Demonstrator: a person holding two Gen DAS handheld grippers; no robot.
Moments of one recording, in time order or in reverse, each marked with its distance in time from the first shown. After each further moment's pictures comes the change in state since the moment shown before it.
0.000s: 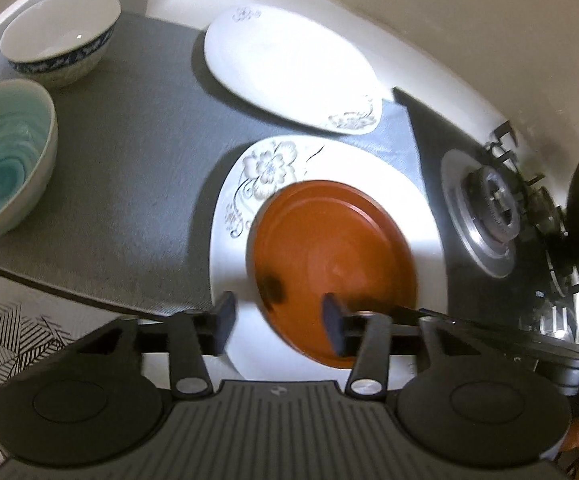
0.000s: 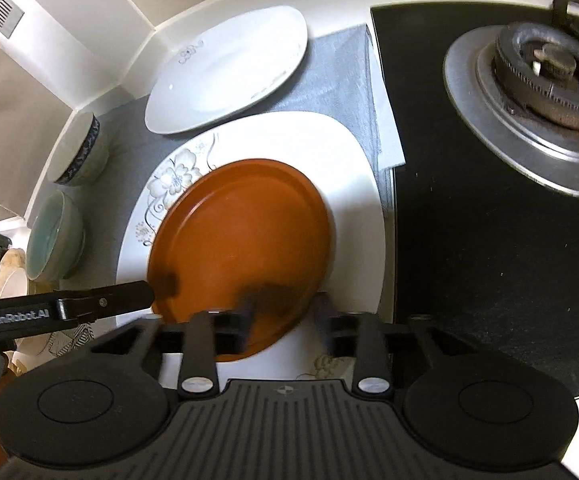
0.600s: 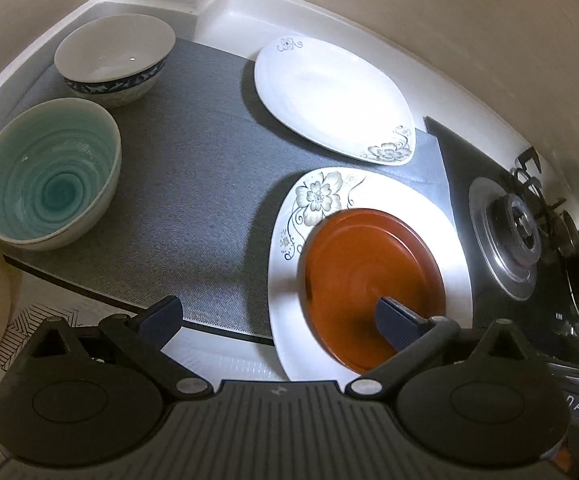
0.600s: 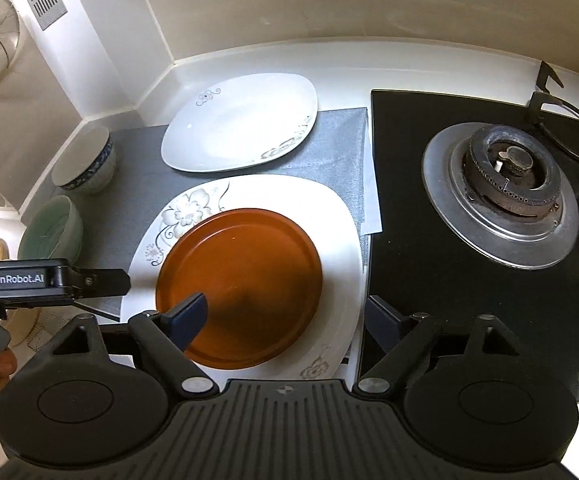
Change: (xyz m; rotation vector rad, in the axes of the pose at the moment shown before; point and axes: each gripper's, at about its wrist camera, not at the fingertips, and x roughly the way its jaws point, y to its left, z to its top) left arm -0.022 0.017 0.004 -0.029 -0.049 0.097; right arm -0.046 0.031 -0.007 -0.142 -0.147 -0.130
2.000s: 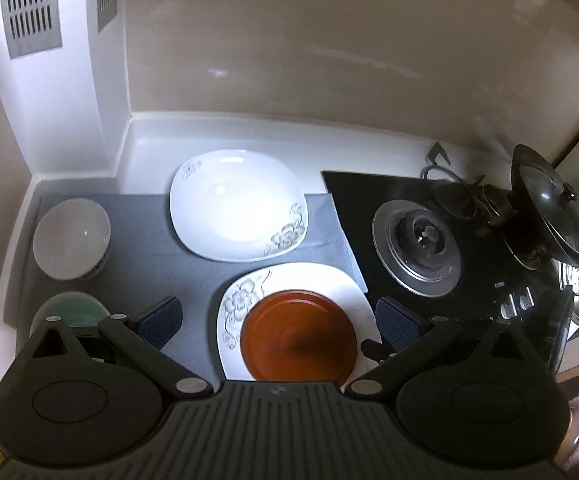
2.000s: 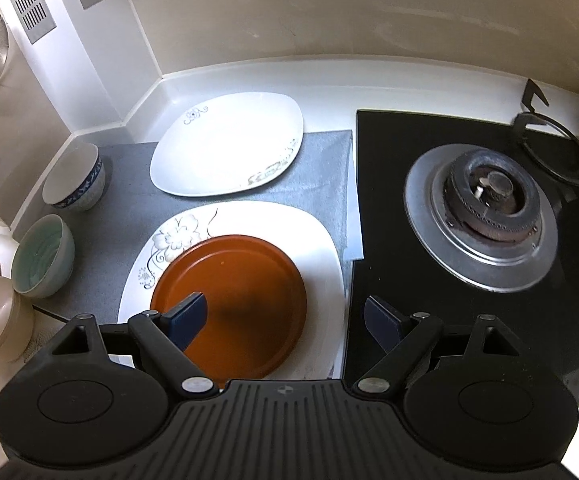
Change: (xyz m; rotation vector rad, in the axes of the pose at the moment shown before) left arm -0.128 -0.072 0.072 0.321 -0.086 -0.075; right arm -0.010 0.002 0.021 -0.002 -0.013 -0.047
